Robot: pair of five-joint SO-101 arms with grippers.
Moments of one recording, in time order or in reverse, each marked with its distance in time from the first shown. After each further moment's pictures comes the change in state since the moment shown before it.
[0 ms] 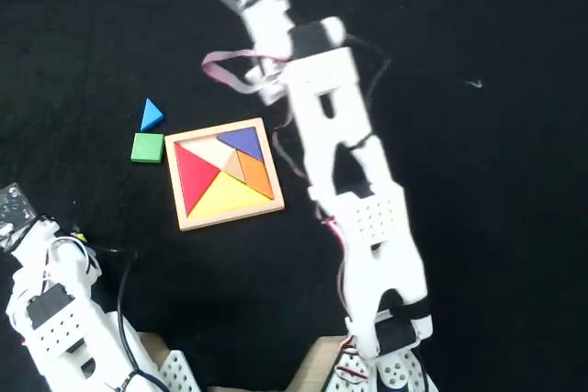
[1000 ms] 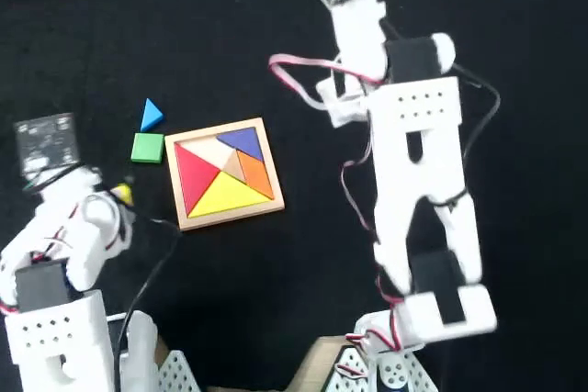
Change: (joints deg) left arm 28.6 1.5 -36.2 32.4 1.0; right arm 9.1 -48.6 50.2 -0.2 -2.4
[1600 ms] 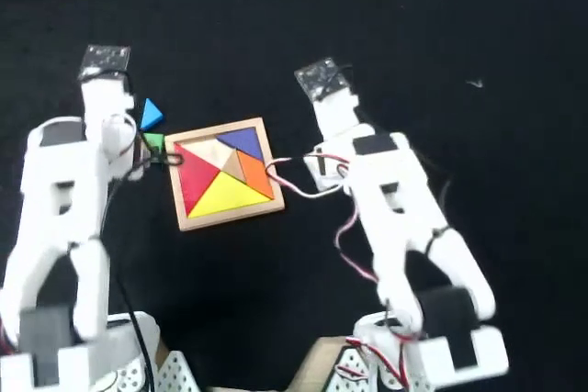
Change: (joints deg) left arm 3.3 56.7 -26.4 -11.3 -9.9; right arm -1.5 -9.8 57.3 -46.9 -0.1
